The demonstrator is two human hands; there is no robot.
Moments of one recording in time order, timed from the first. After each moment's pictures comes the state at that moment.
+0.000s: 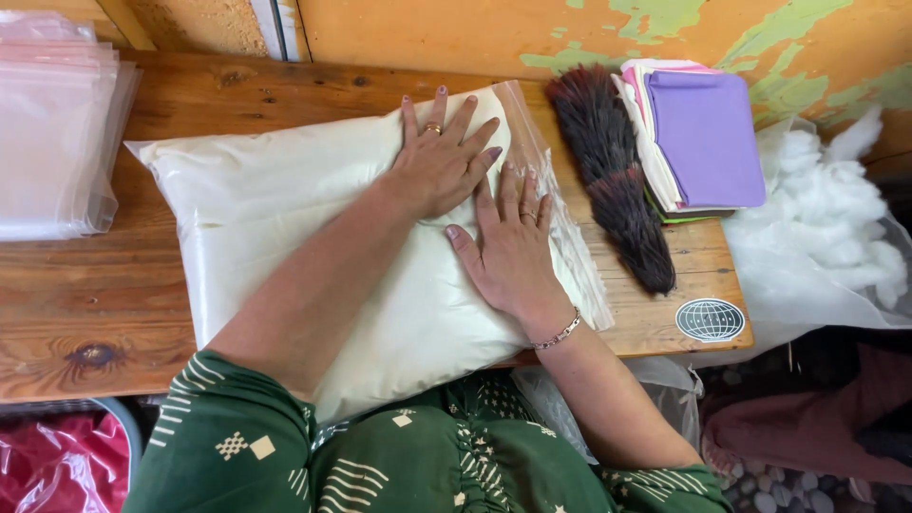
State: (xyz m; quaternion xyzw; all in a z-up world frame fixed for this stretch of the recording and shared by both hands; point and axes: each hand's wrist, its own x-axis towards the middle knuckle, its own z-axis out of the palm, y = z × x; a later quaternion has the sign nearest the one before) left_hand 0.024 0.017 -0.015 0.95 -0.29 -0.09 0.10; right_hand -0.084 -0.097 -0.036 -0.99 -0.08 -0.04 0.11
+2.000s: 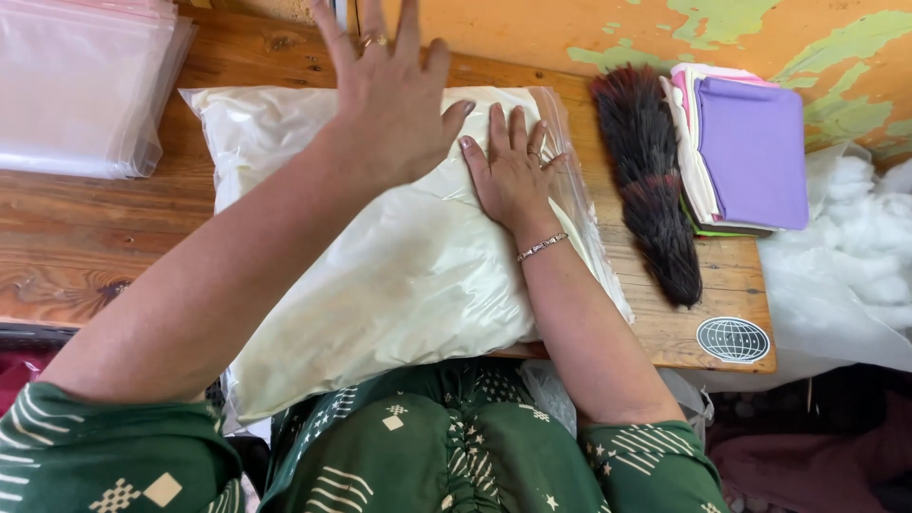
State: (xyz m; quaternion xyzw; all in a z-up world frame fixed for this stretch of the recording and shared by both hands) left_hand 0.001 0.085 0.029 0.97 -0.18 0.16 0.03; right_hand -0.005 -0.070 -0.034 -0.98 0.03 0.09 0.20
